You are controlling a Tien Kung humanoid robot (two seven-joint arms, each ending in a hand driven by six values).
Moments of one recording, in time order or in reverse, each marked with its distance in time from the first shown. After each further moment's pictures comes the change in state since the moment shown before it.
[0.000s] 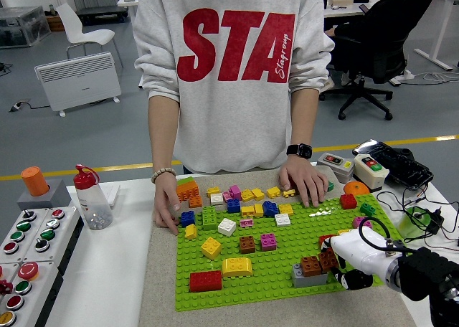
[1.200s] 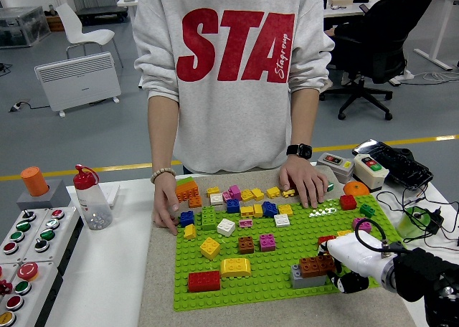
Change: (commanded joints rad) left arm -0.010 0.002 0.000 0.000 0.001 0.000 -0.001; right arm 0.029 0.019 -0.040 -0.023 0.045 0.005 0.006
